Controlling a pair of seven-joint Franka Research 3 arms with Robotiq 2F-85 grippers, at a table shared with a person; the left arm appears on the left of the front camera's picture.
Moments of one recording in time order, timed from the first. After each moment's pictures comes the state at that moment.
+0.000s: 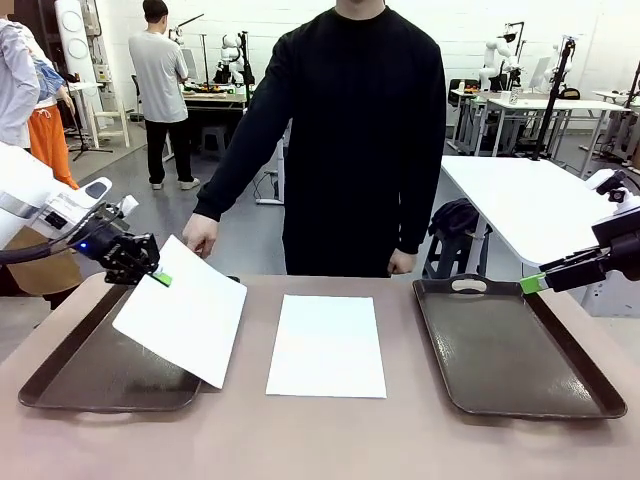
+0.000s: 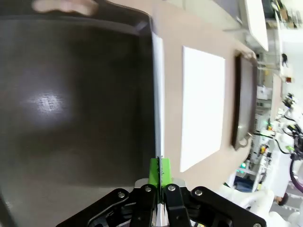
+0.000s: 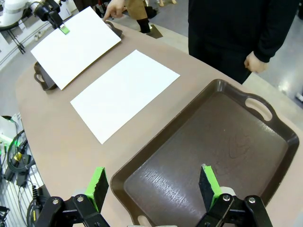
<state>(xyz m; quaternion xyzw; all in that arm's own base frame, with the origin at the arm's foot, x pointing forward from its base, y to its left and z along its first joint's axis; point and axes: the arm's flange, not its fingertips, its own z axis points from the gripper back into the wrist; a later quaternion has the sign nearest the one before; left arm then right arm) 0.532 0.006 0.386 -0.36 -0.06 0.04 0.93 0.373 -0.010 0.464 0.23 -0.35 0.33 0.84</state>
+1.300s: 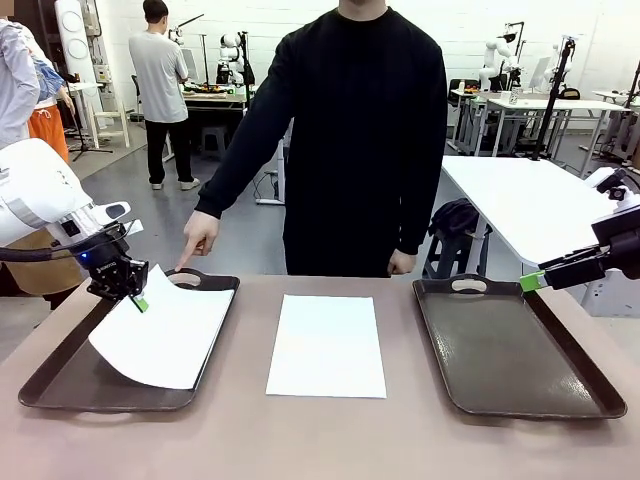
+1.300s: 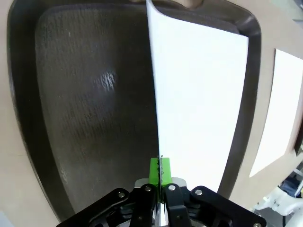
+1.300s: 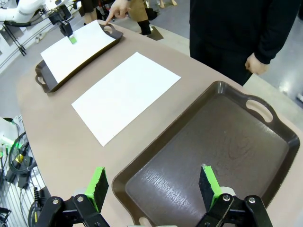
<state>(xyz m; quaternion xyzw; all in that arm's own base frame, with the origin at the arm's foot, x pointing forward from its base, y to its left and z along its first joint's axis) 0.573 0.022 0.345 -0.20 -0.01 0.02 0.98 0.374 -0.010 0.465 0.24 -0.36 0.33 0.84</state>
